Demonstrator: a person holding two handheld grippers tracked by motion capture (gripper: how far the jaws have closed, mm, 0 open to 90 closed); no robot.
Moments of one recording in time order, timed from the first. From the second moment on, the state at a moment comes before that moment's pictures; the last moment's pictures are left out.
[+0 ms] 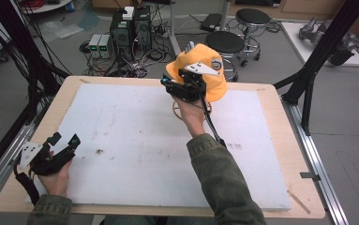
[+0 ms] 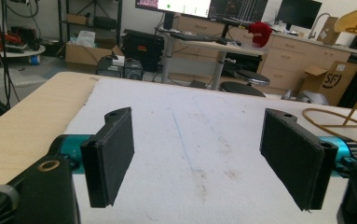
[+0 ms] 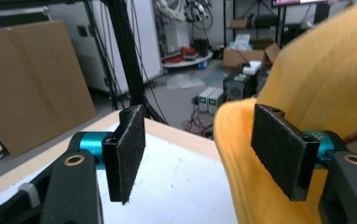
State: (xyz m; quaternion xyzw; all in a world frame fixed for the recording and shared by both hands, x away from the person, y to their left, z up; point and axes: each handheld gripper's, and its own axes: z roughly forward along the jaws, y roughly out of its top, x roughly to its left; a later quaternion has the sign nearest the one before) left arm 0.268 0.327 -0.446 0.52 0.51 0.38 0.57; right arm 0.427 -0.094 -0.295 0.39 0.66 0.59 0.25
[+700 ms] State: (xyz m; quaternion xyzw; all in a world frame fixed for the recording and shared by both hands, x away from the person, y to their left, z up) left arm 0.268 0.328 -0.447 0.52 0.51 0.38 0.57; right arm 0.398 -0.118 -0.266 0.34 0.60 0.66 0.31
